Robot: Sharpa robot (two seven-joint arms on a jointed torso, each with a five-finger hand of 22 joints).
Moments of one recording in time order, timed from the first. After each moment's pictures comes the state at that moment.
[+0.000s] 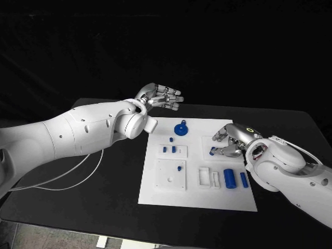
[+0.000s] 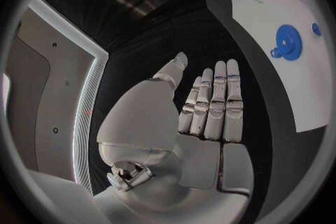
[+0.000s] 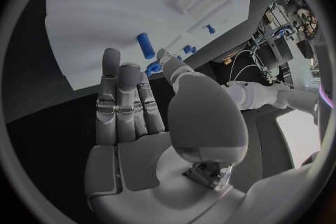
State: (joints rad) left arm 1.31 -0.62 -0.10 1.19 -0.25 -0.30 0.28; left_hand 1.35 -0.04 0.19 -0.06 0.11 0.91 0.16 0.06 0.06 1.10 0.13 0.06 0.06 1.15 0.11 0.13 0.10 0.08 1.09 0.09 0.09 0.19; right arm 0.87 -0.74 0.33 1.53 -1.76 -0.18 -0.35; right_hand 1.32 -0.22 0.34 -0.02 0.05 1.04 0.09 0.06 0.06 1.09 0.10 0.06 0.06 1.43 -0.01 0.81 0.79 0.14 1.45 -0.02 0.07 1.23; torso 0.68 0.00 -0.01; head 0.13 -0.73
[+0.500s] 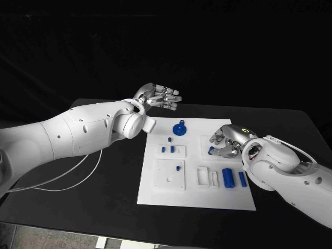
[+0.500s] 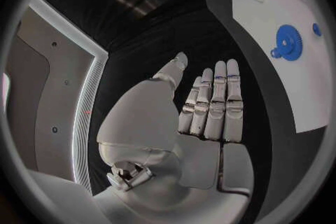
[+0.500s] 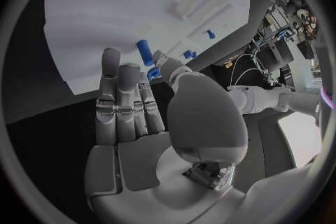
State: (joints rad) left arm 1.31 -0.61 -0.10 1.18 -0.25 -0.30 0.28; left_hand 1.35 -0.04 0.19 -0.06 0.11 0.91 0.16 0.06 0.06 1.10 0.13 0.06 0.06 1.15 0.11 0.13 0.10 0.08 1.09 0.09 0.09 0.19; right arm 0.87 -0.72 0.33 1.52 -1.77 -0.15 -0.37; right_hand 1.33 -0.21 0.43 -0.04 0.05 1.05 0.10 0.06 0.06 1.16 0.08 0.06 0.06 1.43 -0.01 0.81 0.79 0.14 1.46 -0.03 0.08 1.23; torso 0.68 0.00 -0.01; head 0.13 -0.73
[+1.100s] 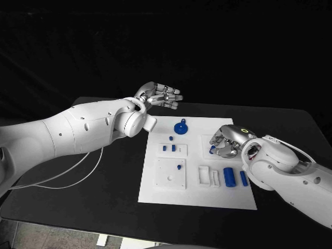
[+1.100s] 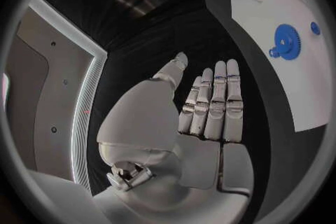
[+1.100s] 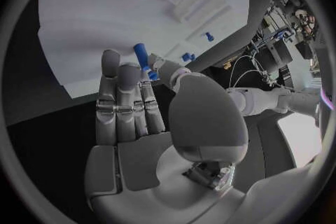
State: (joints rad) left arm 1.31 -0.61 -0.10 1.17 -0.25 -0.29 0.27; left_hand 1.35 -0.04 0.19 -0.06 0.11 0.92 0.16 0.06 0.06 1.10 0.13 0.06 0.06 1.15 0.11 0.13 0.10 0.08 1.09 0.09 0.09 0.19; right arm 0.87 -0.71 0.32 1.51 -1.77 -0.13 -0.36; right_hand 1.29 -0.21 0.58 -0.09 0.05 1.13 0.11 0.06 0.06 1.19 0.07 0.06 0.06 1.44 -0.02 0.81 0.80 0.14 1.45 -0.04 0.09 1.31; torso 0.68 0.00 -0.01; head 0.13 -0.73
